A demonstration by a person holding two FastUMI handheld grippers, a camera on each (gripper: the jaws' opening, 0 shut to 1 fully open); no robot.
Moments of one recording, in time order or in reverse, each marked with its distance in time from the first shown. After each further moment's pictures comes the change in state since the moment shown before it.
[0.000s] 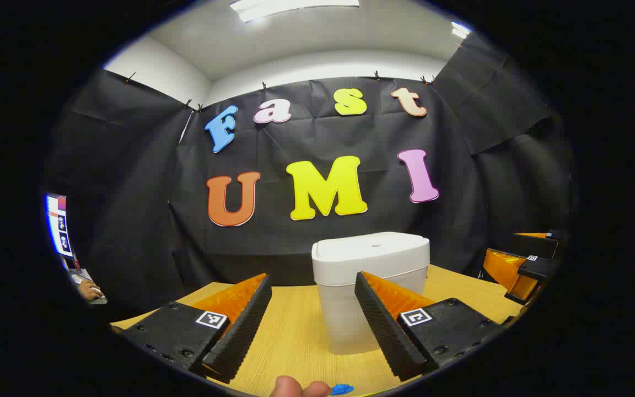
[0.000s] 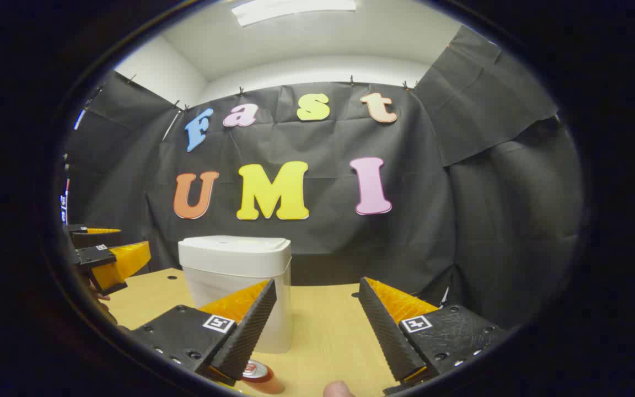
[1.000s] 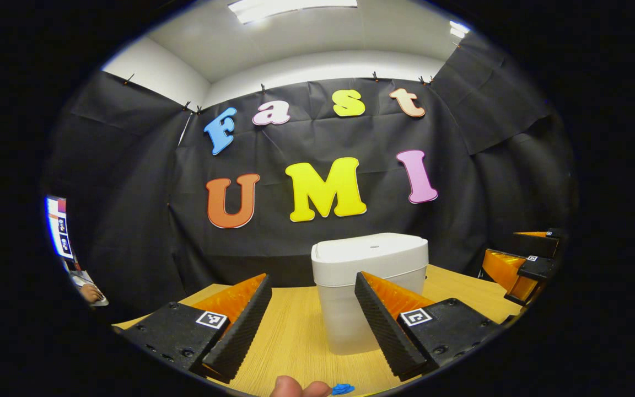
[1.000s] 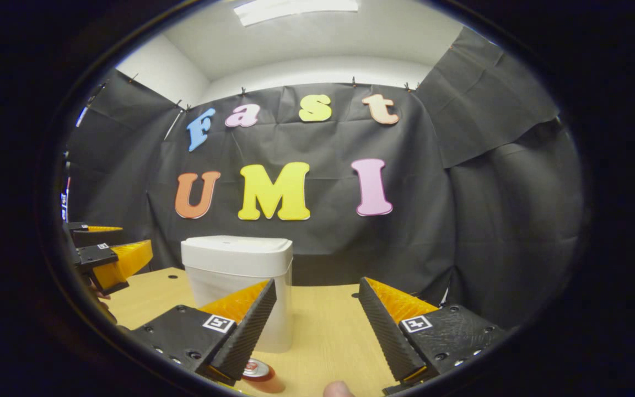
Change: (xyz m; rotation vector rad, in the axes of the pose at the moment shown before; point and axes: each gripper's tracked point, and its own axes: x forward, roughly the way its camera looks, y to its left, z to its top) left arm -0.003 -0.001 0.003 0.009 -0.006 -0.001; right arm -0.005 0.003 0.003 -0.006 -0.005 0.006
